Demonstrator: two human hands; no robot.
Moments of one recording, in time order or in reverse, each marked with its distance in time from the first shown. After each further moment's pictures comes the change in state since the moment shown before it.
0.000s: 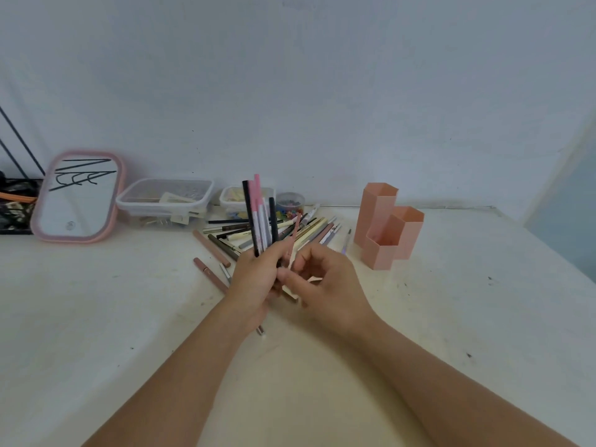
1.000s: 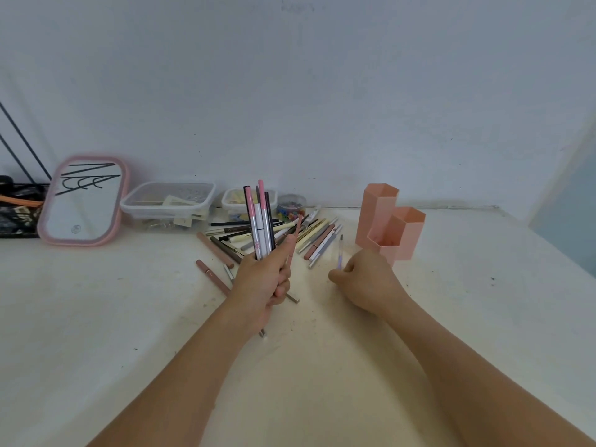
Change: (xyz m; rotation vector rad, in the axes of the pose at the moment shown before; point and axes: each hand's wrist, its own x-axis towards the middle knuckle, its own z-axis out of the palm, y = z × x) left_hand -0.003 0.000 -0.001 0.009 -0.046 -0.052; right_hand 0.028 0.018 -0.051 -0.655 -0.057 0.445
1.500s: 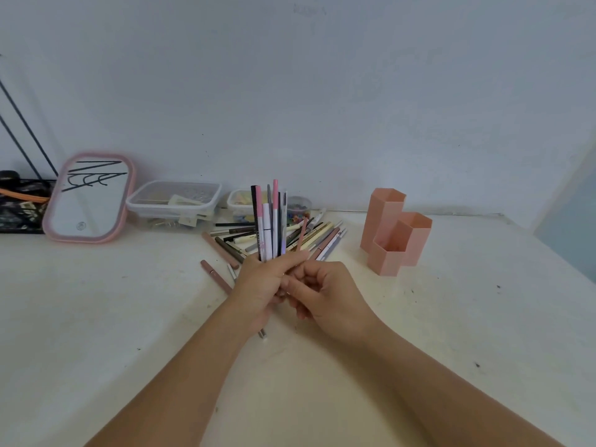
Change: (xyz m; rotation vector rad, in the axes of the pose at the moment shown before) left_hand 0.012 -0.007 -0.009 -0.023 -0.004 0.082; right_hand -0.032 -0.030 0.039 0.653 -0.181 -0.452
